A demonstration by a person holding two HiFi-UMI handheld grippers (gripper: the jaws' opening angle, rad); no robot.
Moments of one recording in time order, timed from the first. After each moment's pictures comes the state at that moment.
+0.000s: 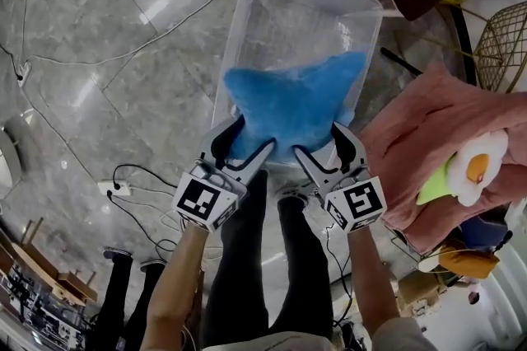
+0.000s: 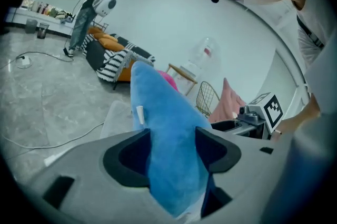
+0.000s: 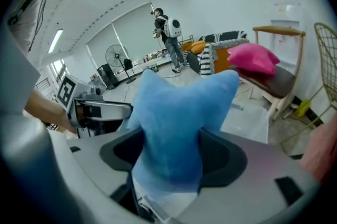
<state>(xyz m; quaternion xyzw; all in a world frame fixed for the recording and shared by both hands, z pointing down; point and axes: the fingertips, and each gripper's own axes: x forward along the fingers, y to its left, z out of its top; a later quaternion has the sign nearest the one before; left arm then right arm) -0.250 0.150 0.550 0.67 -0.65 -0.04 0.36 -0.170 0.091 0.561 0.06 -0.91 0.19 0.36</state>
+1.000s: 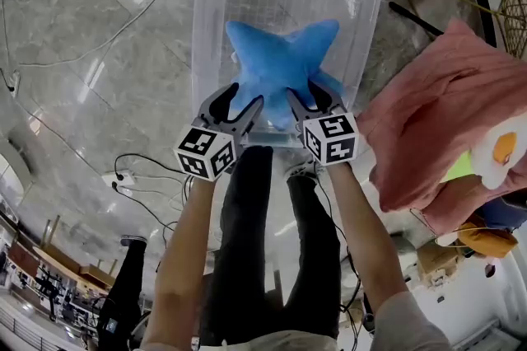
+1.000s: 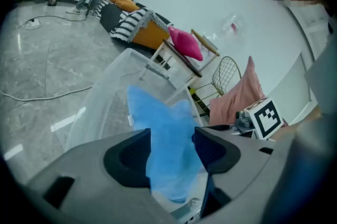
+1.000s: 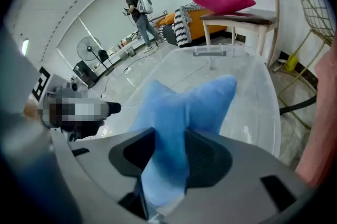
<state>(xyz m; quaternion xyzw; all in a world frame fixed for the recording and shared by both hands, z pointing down) -0.205 0.147 0.726 0.61 -0.61 -0.01 0.51 -0.120 0.079 0.763 0.13 -0.84 0.28 0.45</state>
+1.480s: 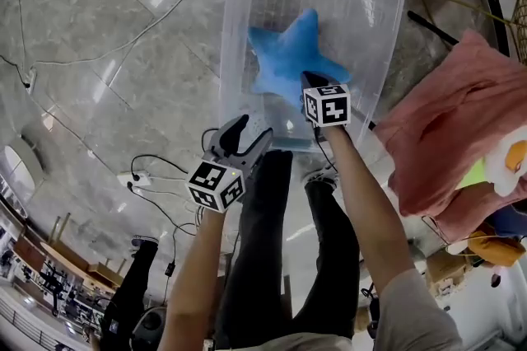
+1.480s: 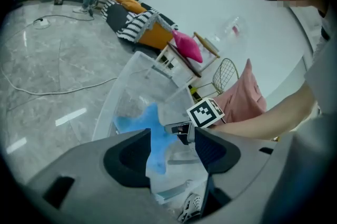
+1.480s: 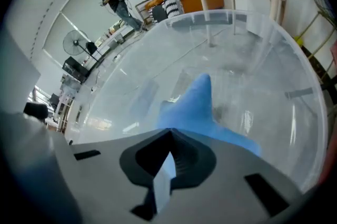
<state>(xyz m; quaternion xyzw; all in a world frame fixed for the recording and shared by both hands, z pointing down) -0.208 0.207 0.695 0.60 -0.61 -0.01 0.52 -0.154 0.084 0.855 0.14 -0.79 0.31 0.51</state>
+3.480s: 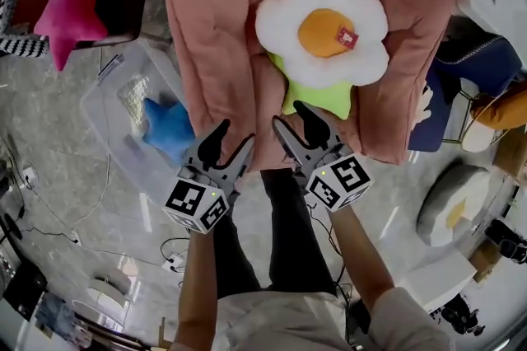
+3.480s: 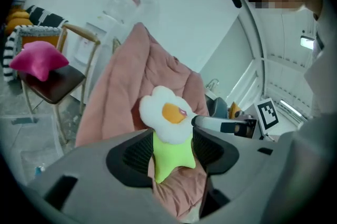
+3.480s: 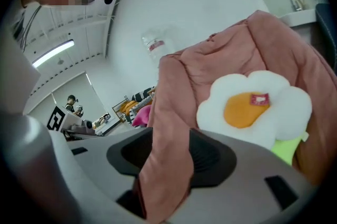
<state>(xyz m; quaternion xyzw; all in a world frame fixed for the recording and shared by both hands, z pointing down) 0.206 -0.099 0.416 0.84 -0.40 0.09 0.37 0.293 -0.129 0.414 0.42 -0.84 0.33 0.09</state>
